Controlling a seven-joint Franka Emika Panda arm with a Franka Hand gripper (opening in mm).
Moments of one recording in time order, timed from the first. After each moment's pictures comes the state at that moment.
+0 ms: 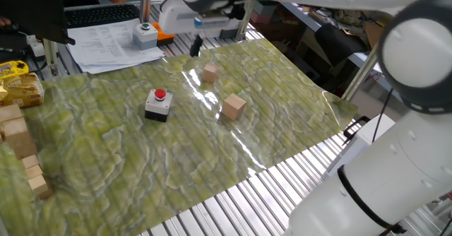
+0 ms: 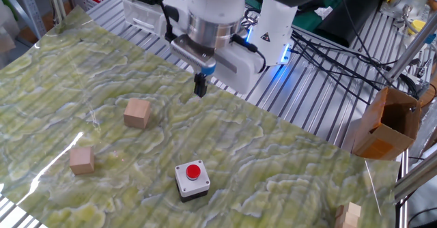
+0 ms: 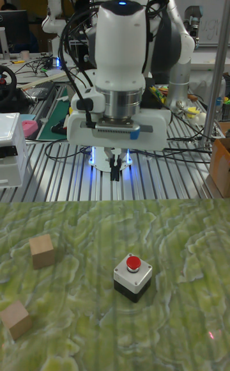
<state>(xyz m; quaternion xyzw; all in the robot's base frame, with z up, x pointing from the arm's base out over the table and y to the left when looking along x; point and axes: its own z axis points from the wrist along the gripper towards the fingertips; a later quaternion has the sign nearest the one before) 0.520 0.016 0.338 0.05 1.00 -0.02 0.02</state>
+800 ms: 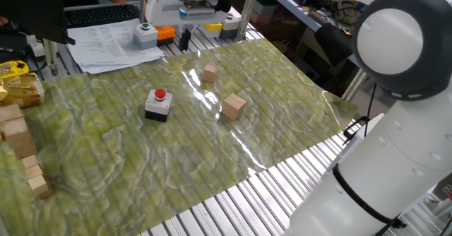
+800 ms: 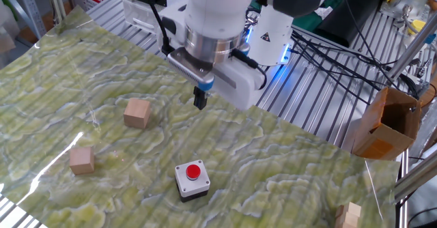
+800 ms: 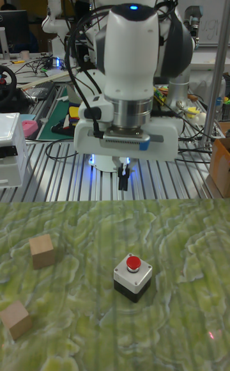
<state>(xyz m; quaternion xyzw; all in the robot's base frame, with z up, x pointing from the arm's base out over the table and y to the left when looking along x) 0.553 0.034 0.340 0.06 1.00 -0.02 0.01</state>
